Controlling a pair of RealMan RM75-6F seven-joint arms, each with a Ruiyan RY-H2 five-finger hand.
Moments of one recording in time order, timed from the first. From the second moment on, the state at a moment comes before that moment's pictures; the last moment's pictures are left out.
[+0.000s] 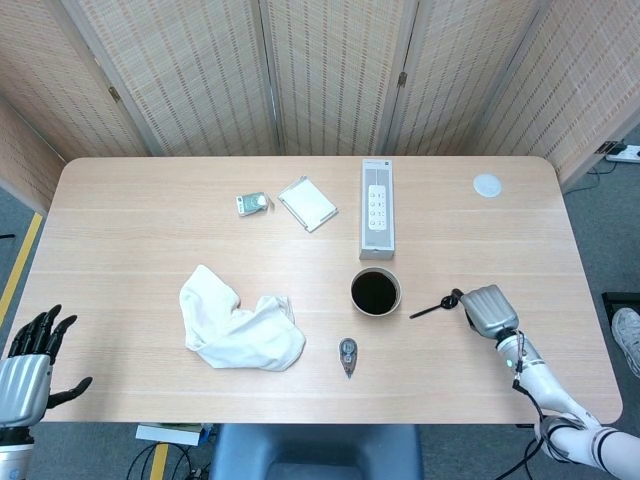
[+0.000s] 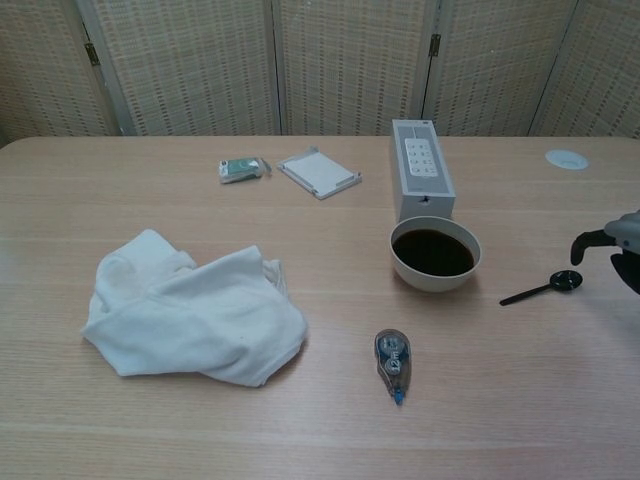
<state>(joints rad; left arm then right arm) -0.04 -1.22 -0.03 -1.58 1.52 1.55 0.12 0.52 -1.44 0.01 -1.18 -1.32 0.89 -0.25</state>
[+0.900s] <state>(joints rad) -0.03 -1.21 -0.03 -1.60 1.53 1.56 0.12 0.45 -1.41 0.04 -1.31 -1.41 1.08 -0.02</state>
